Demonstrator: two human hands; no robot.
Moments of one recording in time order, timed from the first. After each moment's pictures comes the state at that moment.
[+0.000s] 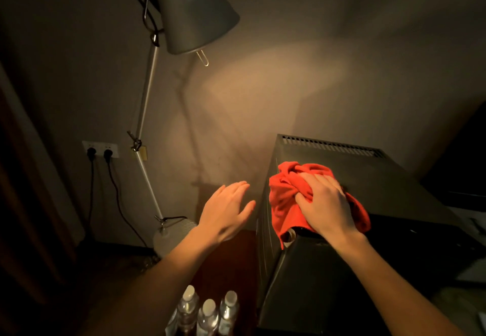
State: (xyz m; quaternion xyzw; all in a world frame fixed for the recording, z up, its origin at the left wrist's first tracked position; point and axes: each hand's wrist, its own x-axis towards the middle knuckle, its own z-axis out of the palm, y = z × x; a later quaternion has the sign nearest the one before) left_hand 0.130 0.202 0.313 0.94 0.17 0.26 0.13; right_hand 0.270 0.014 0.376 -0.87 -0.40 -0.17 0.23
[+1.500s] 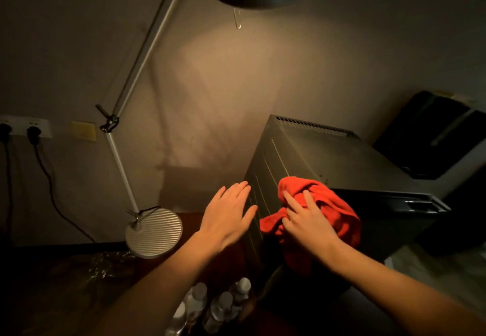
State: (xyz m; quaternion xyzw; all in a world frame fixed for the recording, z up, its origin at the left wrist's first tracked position) left_hand 0.109 0.265 0.250 0.95 0.05 0.24 0.20; right_hand 0.194 0.066 0.310 -0.77 -0.49 -0.17 -0.37
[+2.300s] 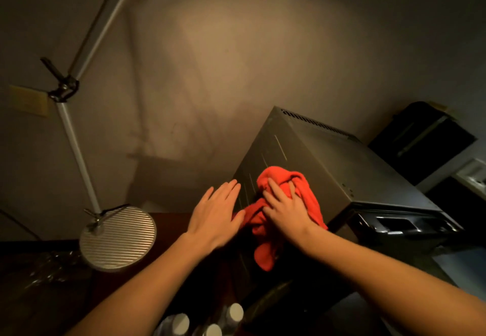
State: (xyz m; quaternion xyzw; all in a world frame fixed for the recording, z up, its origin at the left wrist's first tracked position) left_hand 0.179 0.300 0.181 0.95 0.05 0.22 0.23; right_hand 0.289 0.134 0.256 -0.81 -0.43 -0.09 -0.40
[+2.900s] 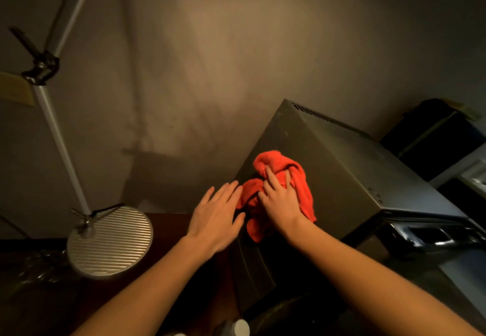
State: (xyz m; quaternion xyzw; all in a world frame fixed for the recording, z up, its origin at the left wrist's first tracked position) left_hand 0.210 0.308 0.143 0.95 0.05 0.21 0.22; right_hand 0.321 0.182 0.231 -0.83 -0.37 -0.05 -0.41
